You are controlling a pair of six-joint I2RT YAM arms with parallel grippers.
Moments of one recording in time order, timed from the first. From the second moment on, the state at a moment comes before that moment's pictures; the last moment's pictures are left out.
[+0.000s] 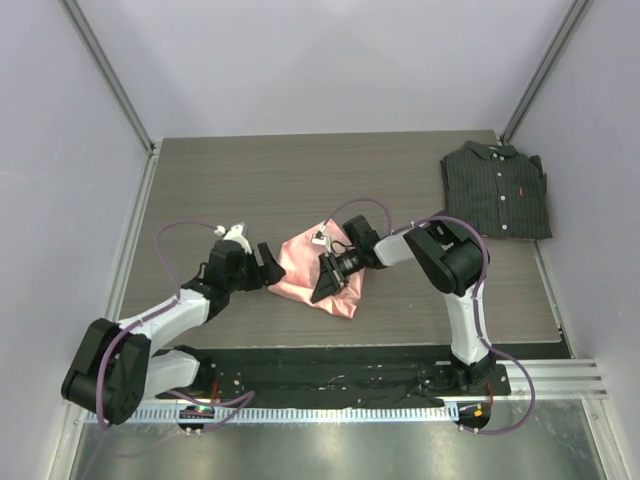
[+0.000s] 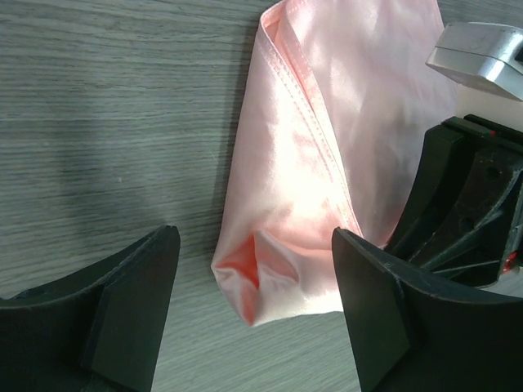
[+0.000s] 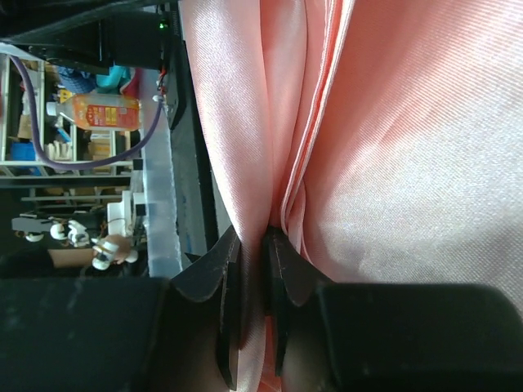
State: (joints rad) left arm -0.39 1.16 0.39 0.11 0.11 -0.60; right arm 0.61 2.10 1.00 0.14 -1.16 0.27
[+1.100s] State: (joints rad) left arm -0.39 1.41 0.47 0.19 0.15 -0.58; right arm 0.59 2.02 1.03 -0.02 -1.05 0.29
